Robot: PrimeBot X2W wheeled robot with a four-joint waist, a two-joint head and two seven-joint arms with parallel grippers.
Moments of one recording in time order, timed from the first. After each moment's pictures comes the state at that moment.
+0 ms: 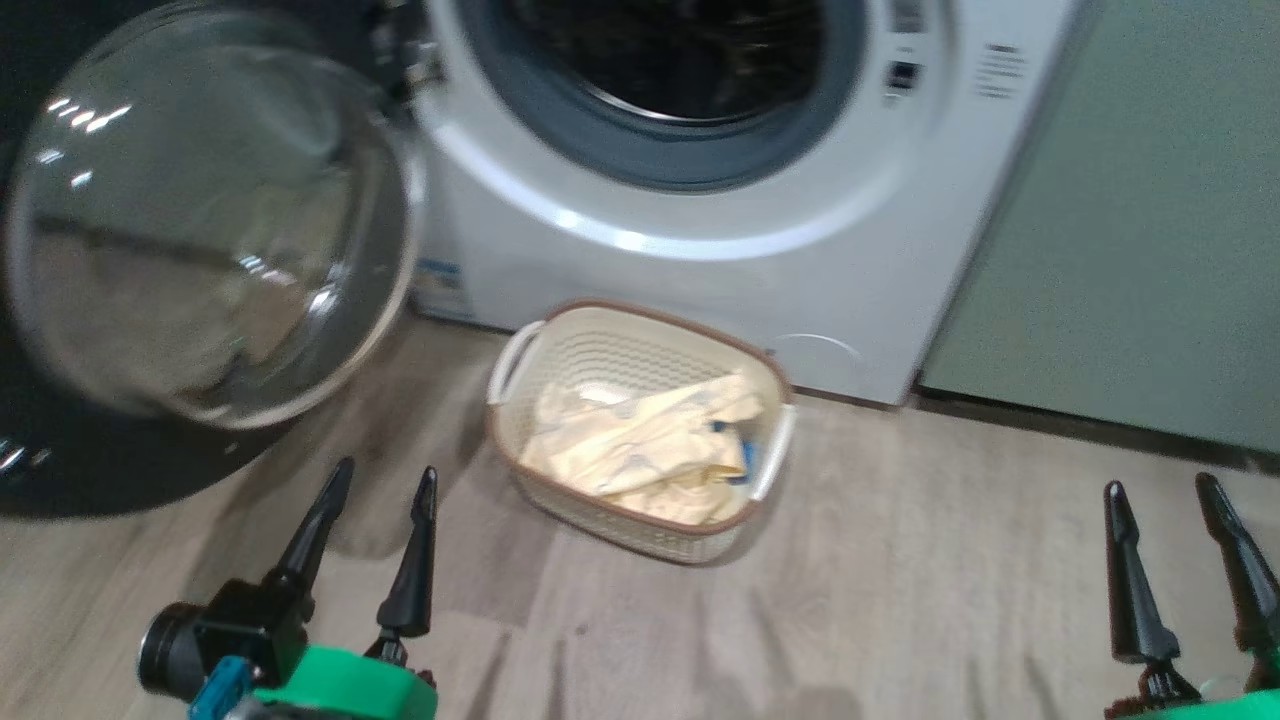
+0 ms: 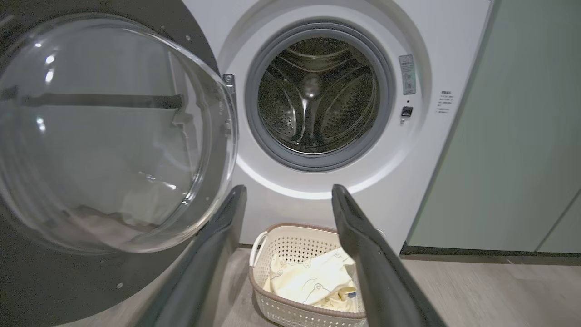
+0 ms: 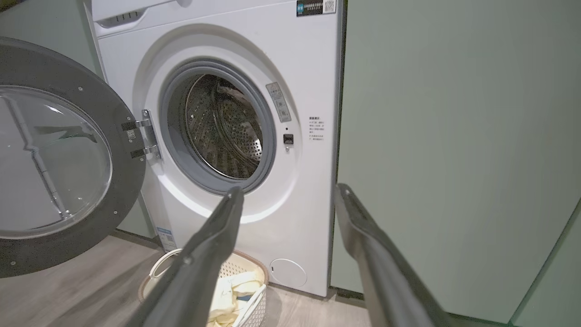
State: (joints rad) left arm 0.16 0.10 0.00 -0.15 -0.13 0.15 -0.21; right arm 0.17 -0.09 -0.03 -0.14 0.14 0.13 -0.26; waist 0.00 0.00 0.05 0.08
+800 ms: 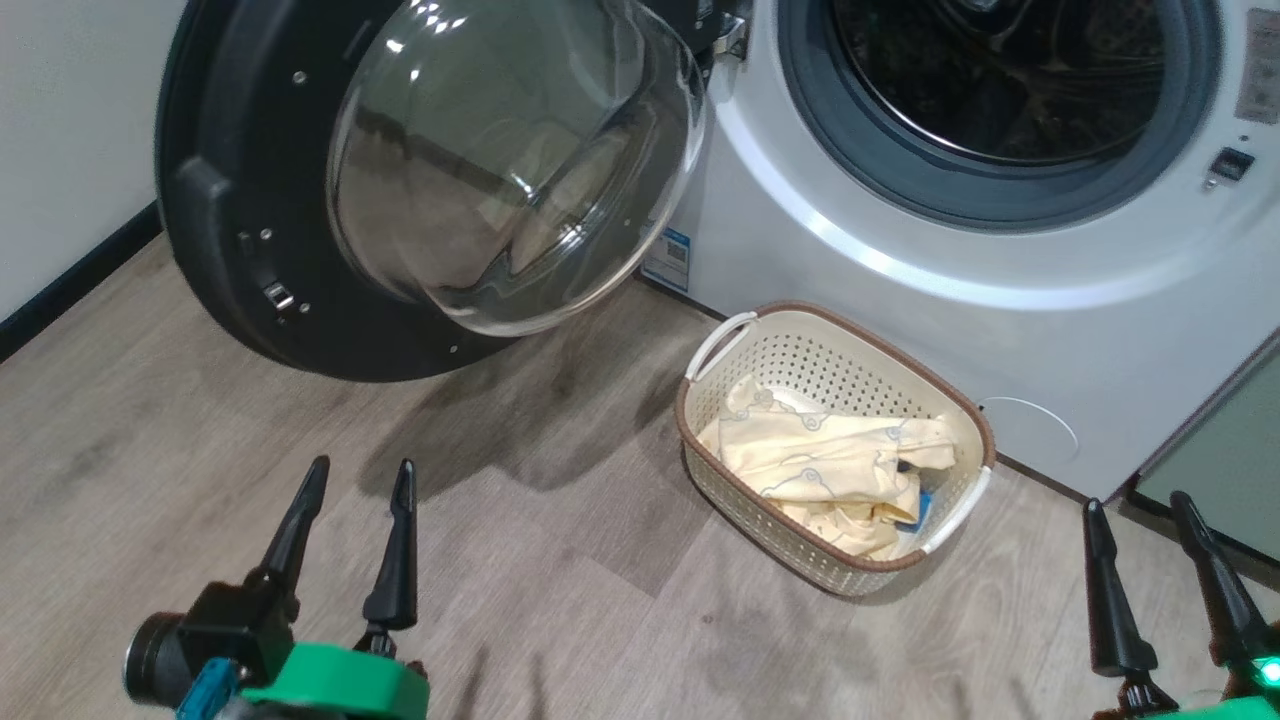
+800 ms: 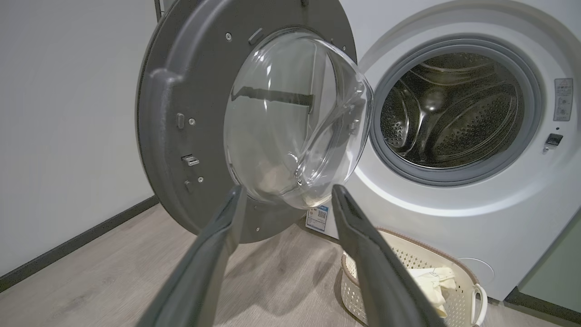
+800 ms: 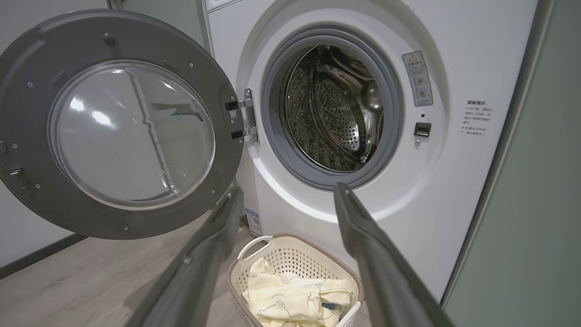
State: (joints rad) left arm 0.16 0.10 0.00 -0.16 -0.16 0.18 -0.22; right arm 0.18 -0.06 -0.02 -0.10 0.15 0.13 -0.26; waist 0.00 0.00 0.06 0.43
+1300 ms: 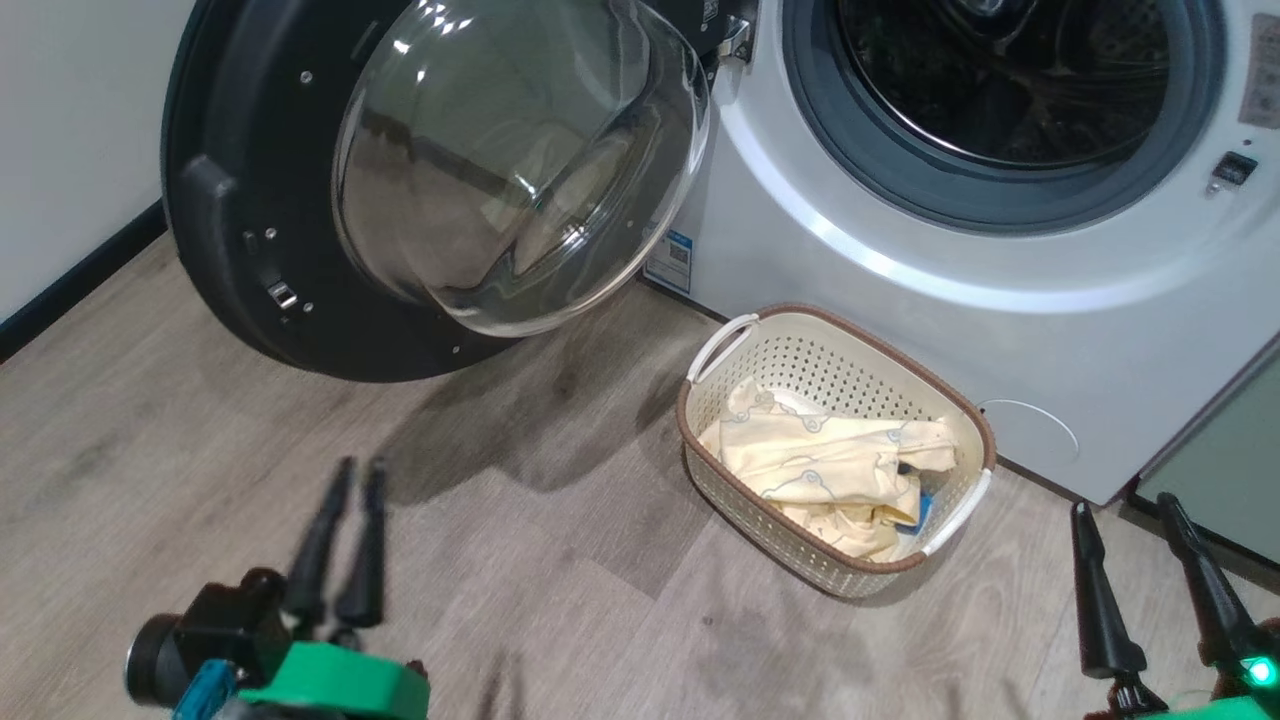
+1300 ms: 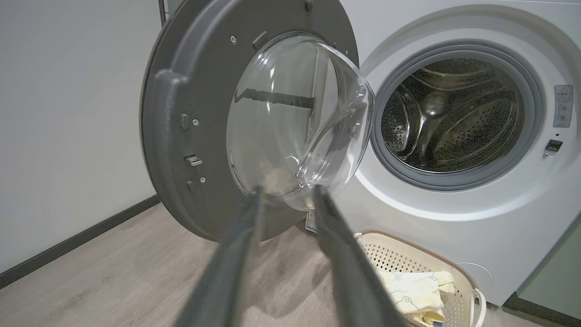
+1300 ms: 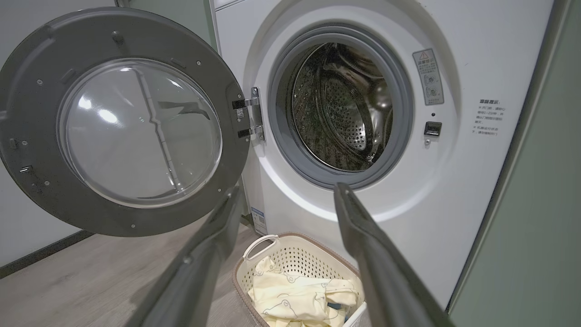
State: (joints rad) left arm 0.16 0.10 0.00 -0.16 -0.17 0.18 -0.23; right arm 0.18 -0.06 0.00 -0.10 0.15 0.13 -0.26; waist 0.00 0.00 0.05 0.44
